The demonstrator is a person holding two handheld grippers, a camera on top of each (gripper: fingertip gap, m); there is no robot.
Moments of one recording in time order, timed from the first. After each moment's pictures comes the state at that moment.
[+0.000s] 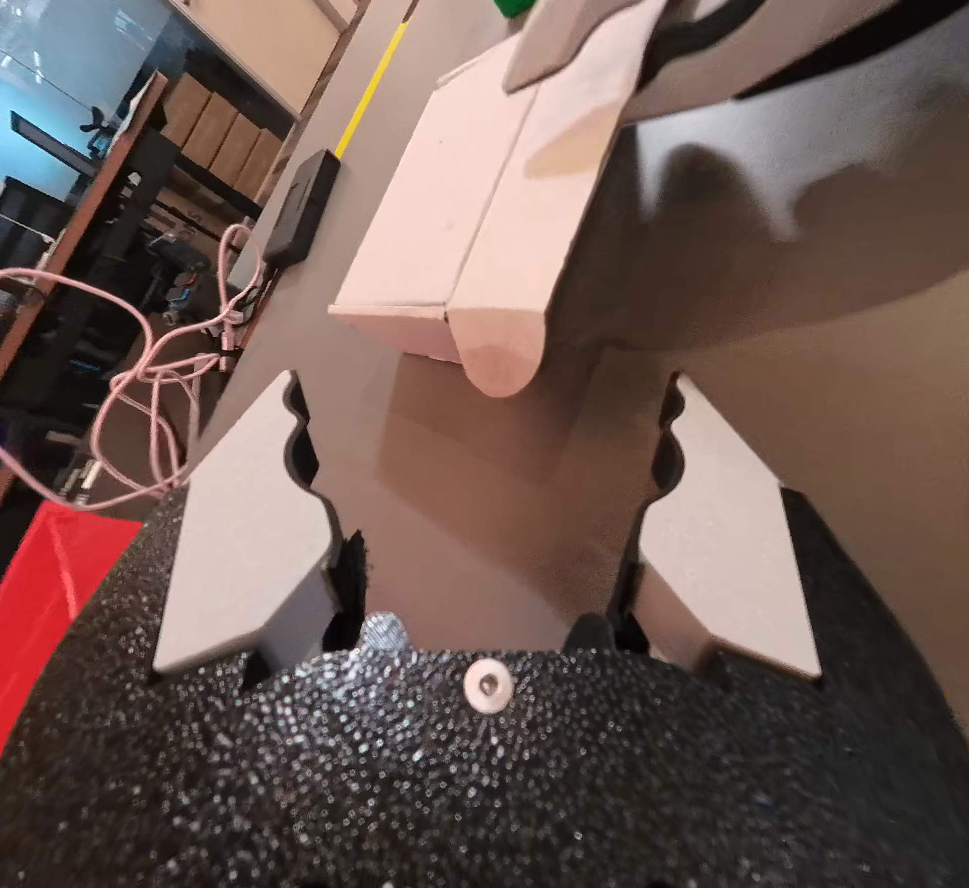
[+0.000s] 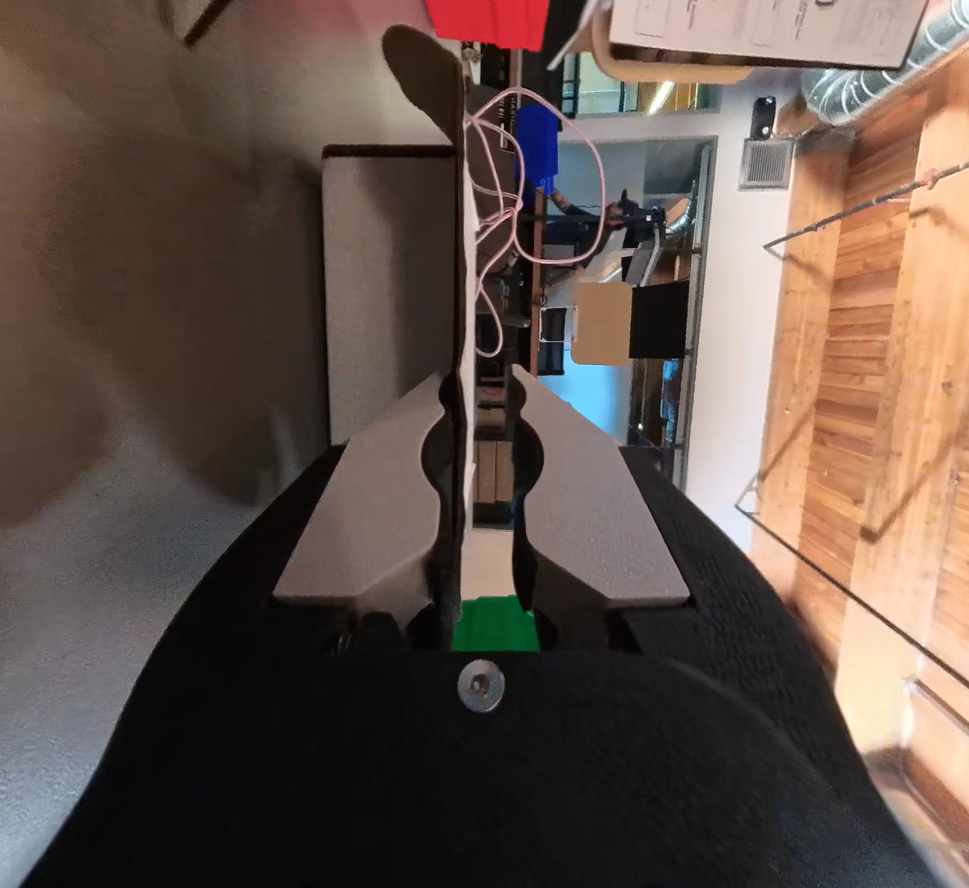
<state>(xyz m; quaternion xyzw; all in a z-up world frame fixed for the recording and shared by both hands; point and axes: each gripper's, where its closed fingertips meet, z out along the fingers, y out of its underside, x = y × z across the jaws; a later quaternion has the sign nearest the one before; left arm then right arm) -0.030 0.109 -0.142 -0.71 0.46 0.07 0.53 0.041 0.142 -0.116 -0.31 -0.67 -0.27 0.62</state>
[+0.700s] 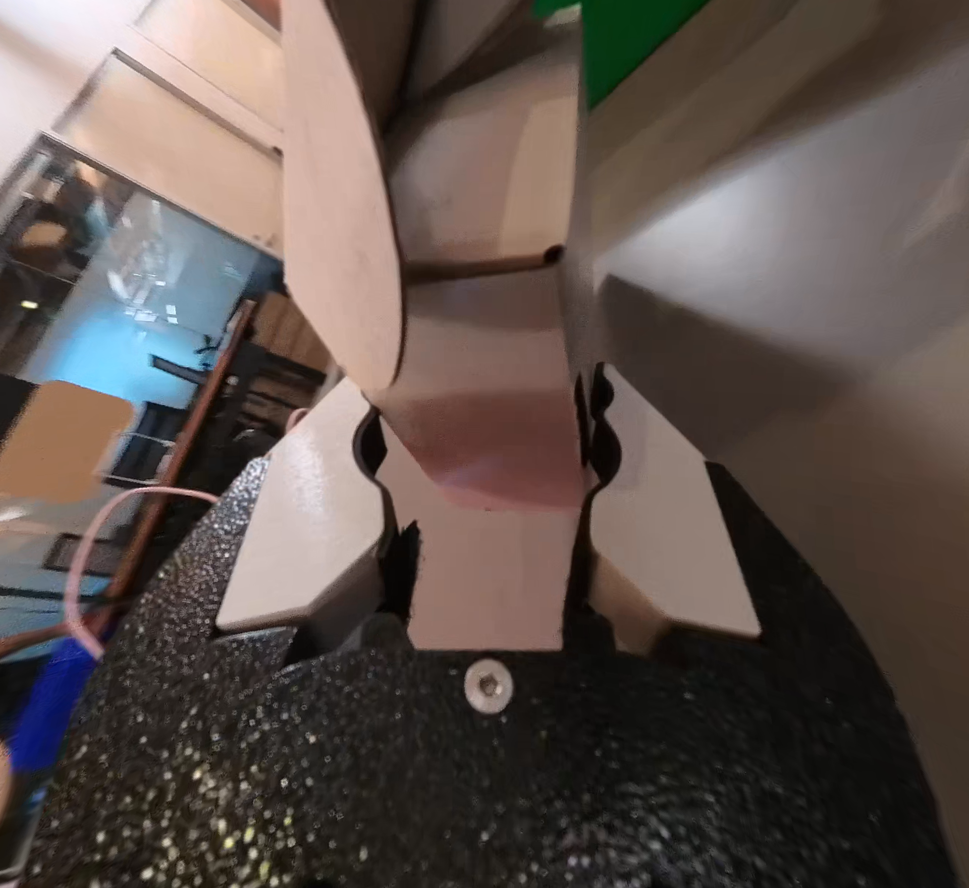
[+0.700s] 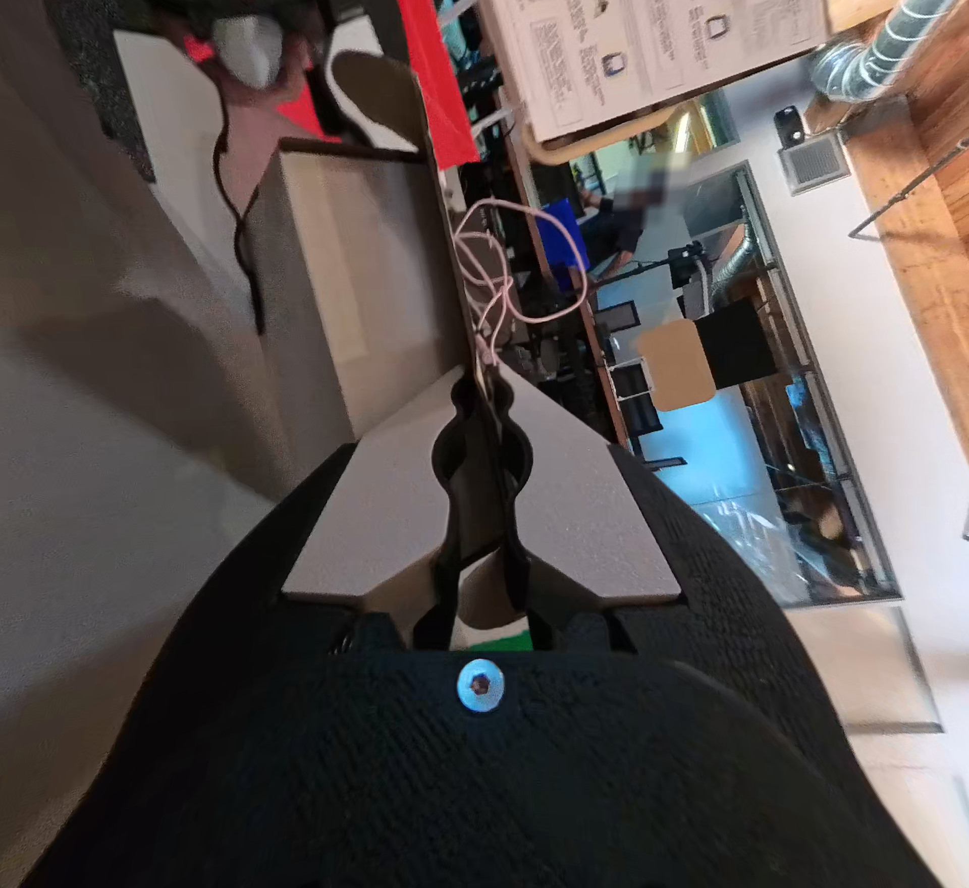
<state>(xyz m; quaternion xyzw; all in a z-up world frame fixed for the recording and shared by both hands) 0.025 0.117 -0.115 -0.57 0.55 0.08 0.61 0.070 0.110 -0.046 -0.36 -0.65 -0.06 0.66</state>
